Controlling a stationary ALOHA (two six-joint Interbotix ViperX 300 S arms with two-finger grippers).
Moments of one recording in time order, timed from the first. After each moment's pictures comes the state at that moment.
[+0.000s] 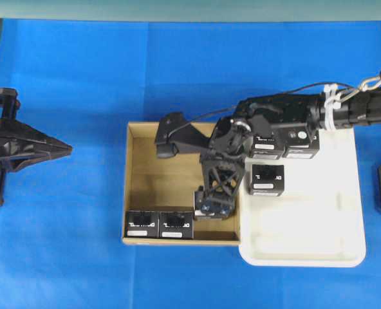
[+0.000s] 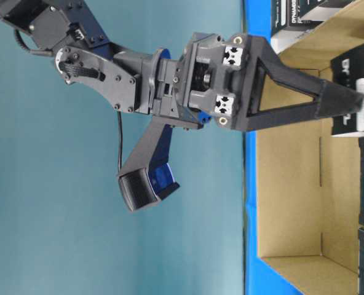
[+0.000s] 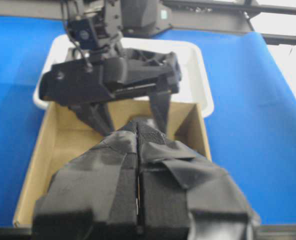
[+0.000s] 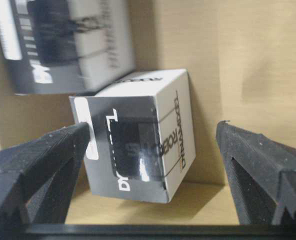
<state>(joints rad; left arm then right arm) -0.01 -0.94 1.10 0.01 -0.04 -0.08 -0.15 0.27 0.31 0.50 0.85 -0.29</state>
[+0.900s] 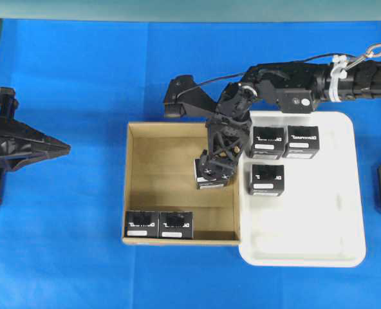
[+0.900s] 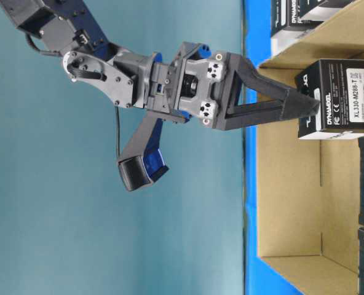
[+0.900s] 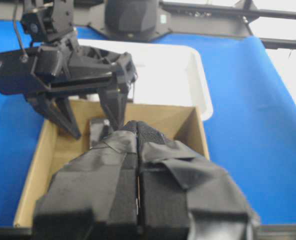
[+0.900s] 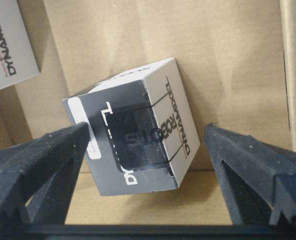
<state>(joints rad) -0.01 -0.95 1.10 0.02 -0.04 -0.08 -0.27 0.26 0.31 0.46 0.85 -0.31</state>
